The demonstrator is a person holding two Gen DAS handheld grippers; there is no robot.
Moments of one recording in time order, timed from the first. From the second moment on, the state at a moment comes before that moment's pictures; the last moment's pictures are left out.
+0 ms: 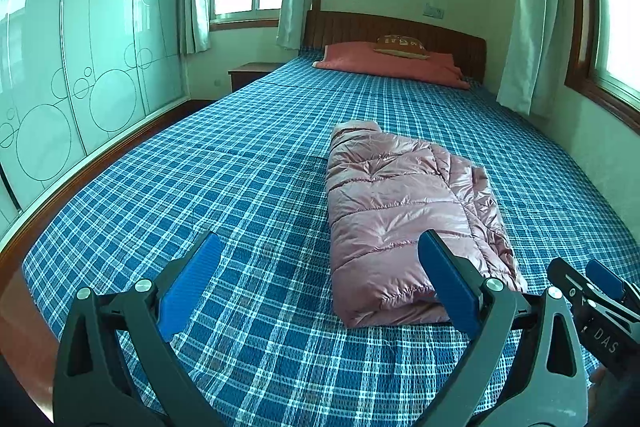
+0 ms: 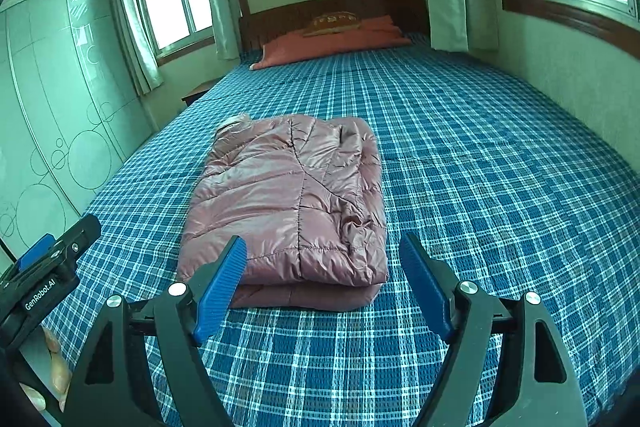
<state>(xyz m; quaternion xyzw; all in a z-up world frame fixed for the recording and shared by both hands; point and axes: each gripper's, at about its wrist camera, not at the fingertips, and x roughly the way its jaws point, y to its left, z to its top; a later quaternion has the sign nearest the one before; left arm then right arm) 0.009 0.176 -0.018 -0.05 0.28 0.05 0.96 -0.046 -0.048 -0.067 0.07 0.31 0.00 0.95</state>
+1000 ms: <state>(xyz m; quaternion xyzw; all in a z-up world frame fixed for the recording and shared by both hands) -0.004 0.163 -0.021 -0.05 0.29 0.03 0.96 -0.057 -0.037 -0.065 0.07 0.29 0.00 0.95</state>
